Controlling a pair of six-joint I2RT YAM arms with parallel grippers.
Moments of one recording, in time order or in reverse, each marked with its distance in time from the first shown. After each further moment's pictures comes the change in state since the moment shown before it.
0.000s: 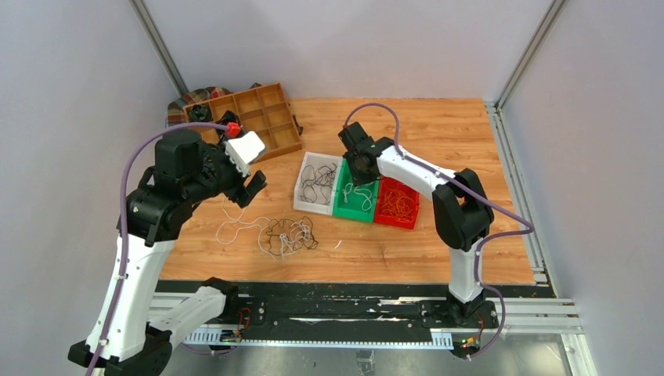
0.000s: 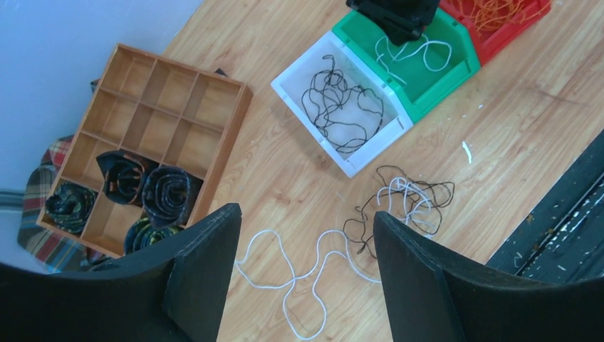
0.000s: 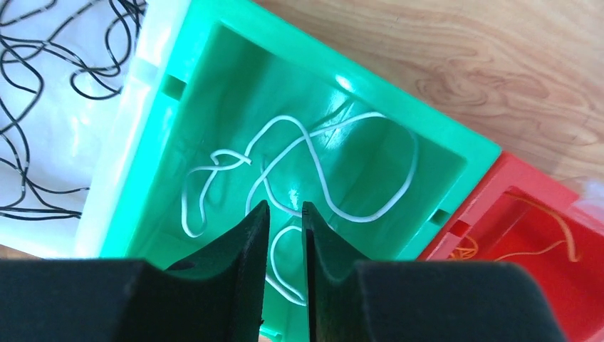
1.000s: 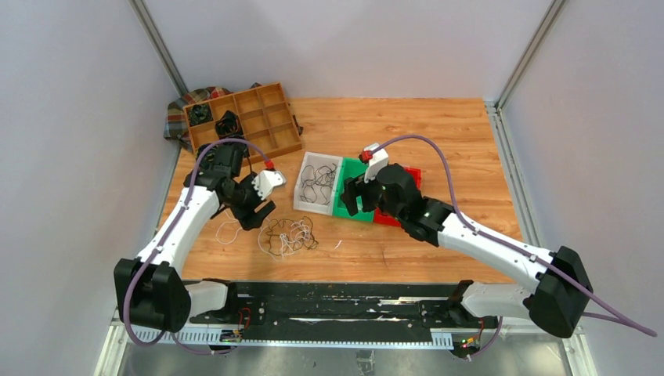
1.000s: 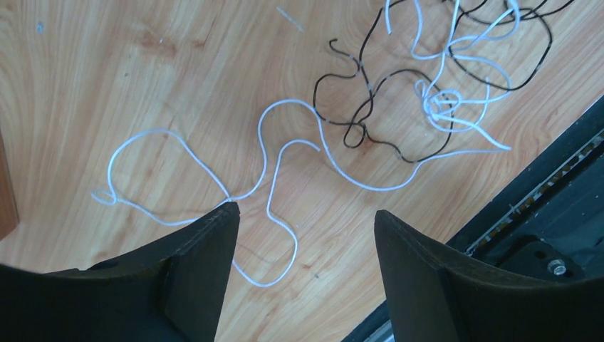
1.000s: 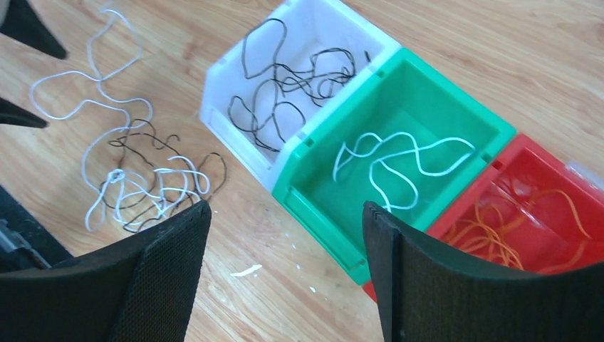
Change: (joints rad) left arm 0.170 0.280 -0.459 0.024 -0.050 0.304; right arm 0.212 -0.763 -0.666 0.558 0.005 -0.083
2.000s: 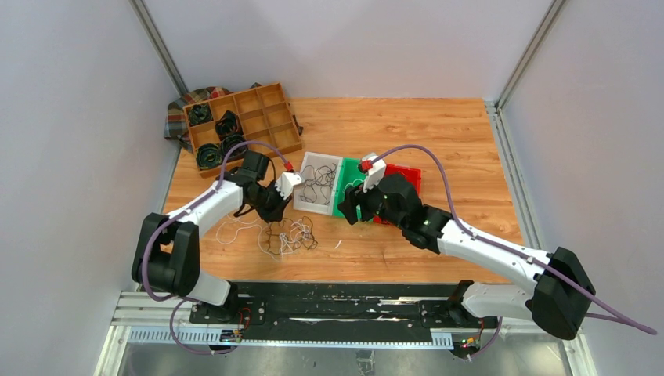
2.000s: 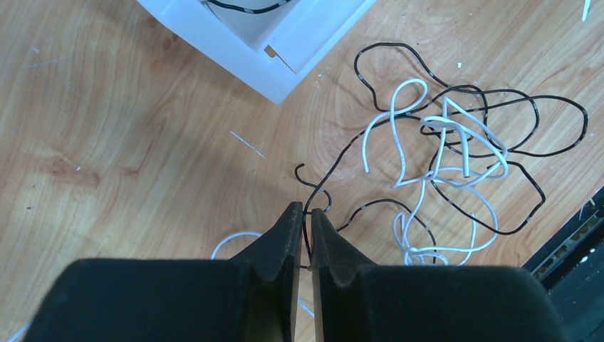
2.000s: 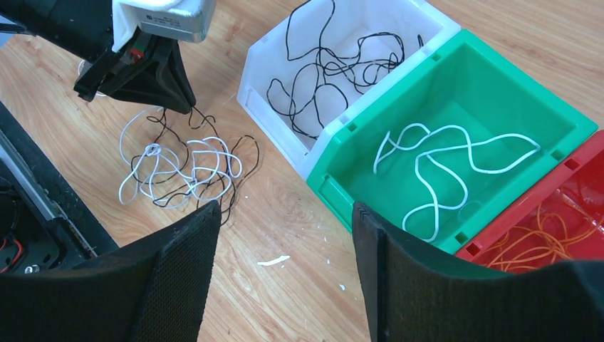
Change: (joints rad) left arm -0.121 0.237 -0.109 0.368 0.112 -0.191; right arm 0.016 -0.028 -0.117 0.144 -0.127 0.029
